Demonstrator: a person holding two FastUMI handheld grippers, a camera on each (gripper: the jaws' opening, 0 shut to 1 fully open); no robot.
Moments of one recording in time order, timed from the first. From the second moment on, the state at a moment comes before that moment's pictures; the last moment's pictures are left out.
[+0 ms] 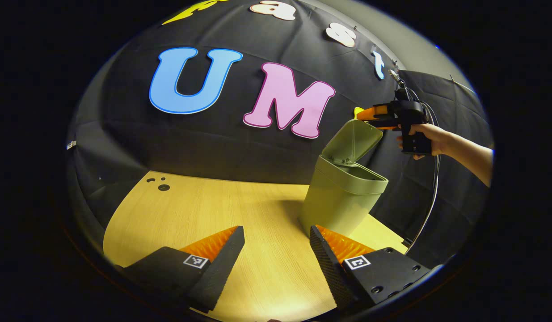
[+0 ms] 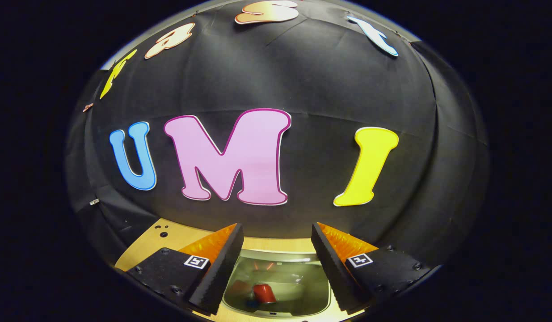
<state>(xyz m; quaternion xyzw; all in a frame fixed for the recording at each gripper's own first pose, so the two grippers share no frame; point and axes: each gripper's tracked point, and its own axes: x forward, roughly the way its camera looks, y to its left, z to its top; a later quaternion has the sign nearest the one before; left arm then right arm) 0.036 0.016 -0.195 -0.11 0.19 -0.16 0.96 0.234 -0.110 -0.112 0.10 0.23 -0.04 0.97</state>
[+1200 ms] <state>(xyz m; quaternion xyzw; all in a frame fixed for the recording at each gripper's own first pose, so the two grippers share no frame) 0.020 -0.002 -0.193 -0.10 0.21 -0.18 0.96 0.135 -0.059 -0.206 0.11 0.30 -0.02 0.95</state>
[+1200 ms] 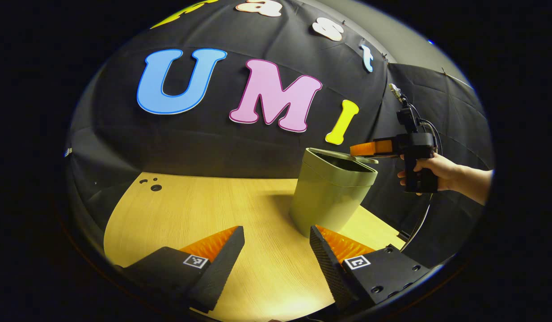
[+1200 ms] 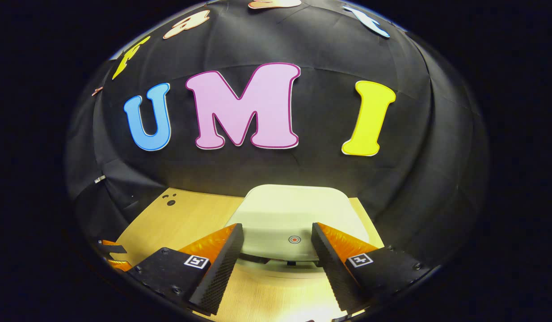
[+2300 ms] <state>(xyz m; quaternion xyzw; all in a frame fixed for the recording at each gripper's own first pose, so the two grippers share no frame) 0.012 -0.003 -0.201 -0.12 0.21 -0.17 0.96 0.118 -0.052 -0.227 0.12 0.30 0.00 0.95</state>
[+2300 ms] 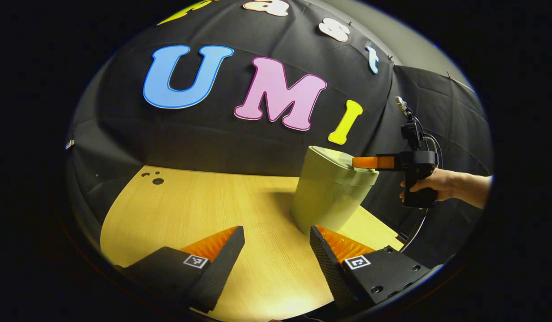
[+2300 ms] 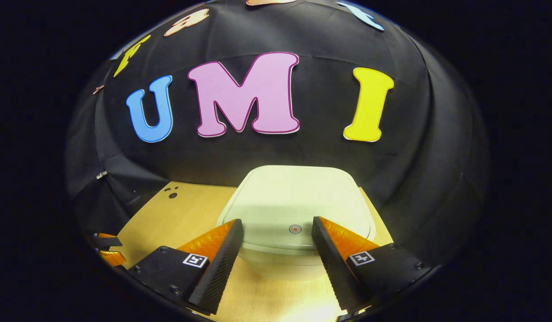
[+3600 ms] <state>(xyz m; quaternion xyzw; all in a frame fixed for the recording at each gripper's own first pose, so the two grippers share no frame) 0.034 -0.014 -0.182 -0.09 0.20 -0.15 0.96 0.062 0.001 -0.165 0.13 0.24 0.06 0.96</state>
